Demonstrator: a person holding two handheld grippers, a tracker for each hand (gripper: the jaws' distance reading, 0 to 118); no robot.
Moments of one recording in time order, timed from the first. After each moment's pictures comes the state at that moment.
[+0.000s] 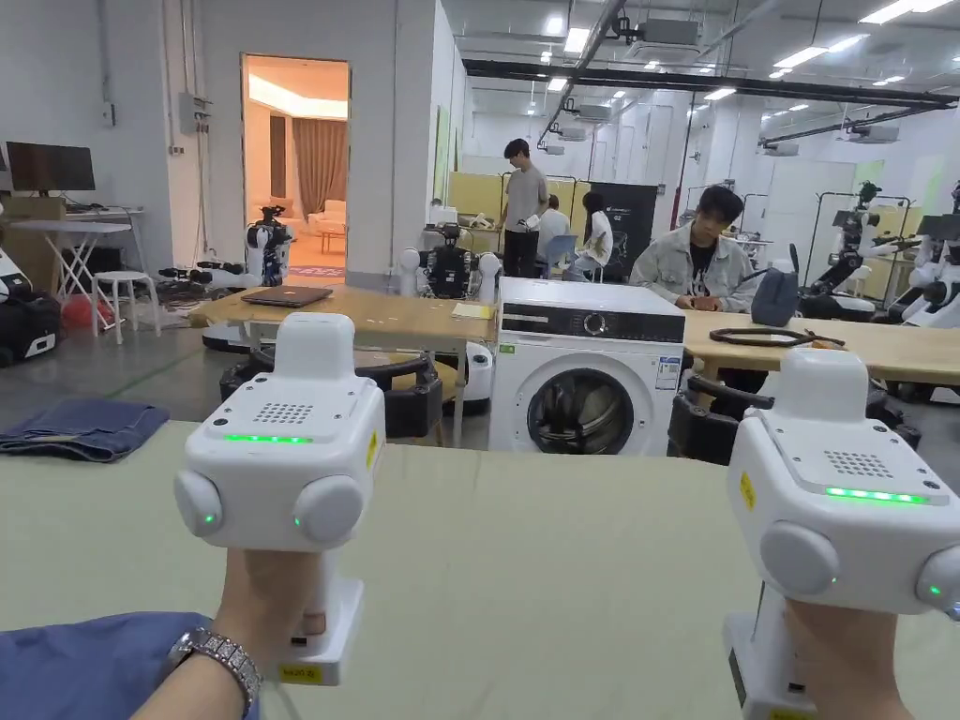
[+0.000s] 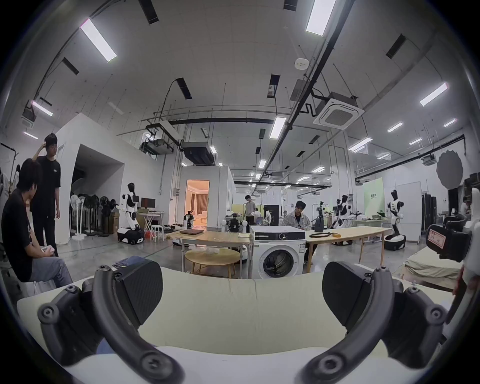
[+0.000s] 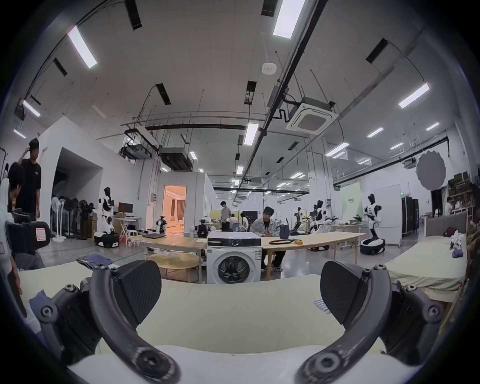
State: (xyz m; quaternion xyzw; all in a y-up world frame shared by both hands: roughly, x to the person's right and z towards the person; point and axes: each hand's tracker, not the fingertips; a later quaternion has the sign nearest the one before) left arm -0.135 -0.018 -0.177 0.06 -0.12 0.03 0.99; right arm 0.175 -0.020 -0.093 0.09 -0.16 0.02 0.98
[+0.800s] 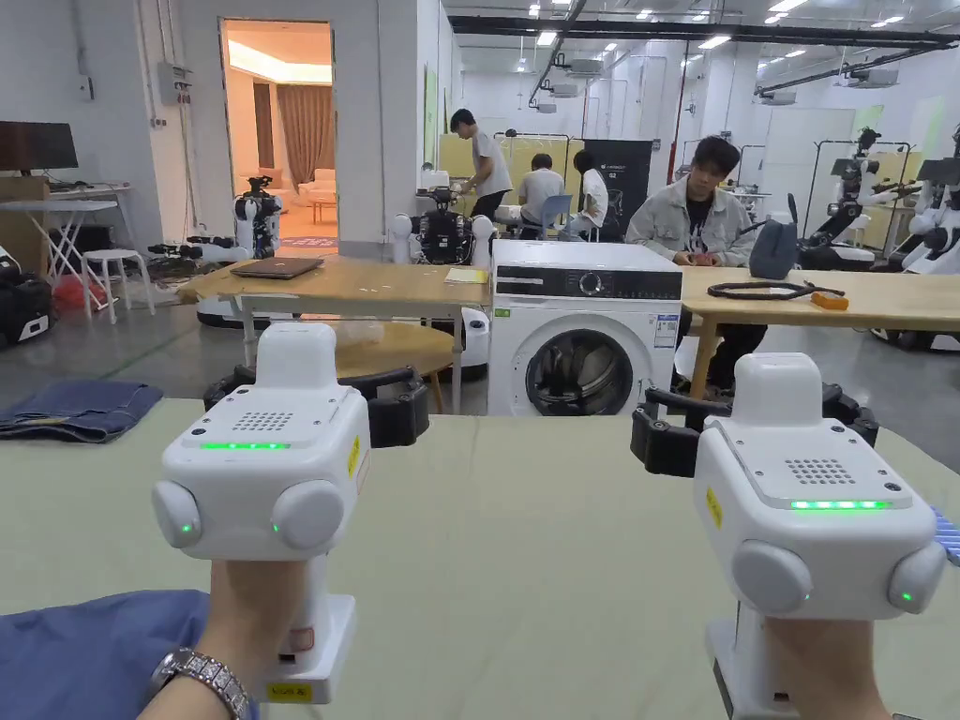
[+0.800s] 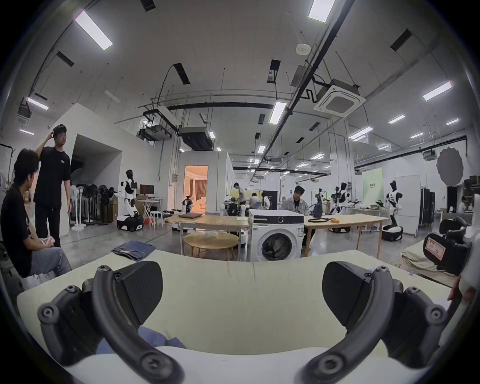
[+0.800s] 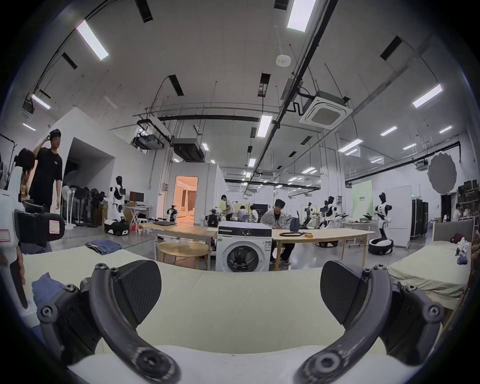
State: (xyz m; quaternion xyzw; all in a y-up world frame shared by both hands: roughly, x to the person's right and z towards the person) left arm -0.134 -0.042 -0.183 0.01 -0.13 0.03 0.99; right arm 0.166 -0.055 -0.097 0.06 -0.13 0.03 0.99
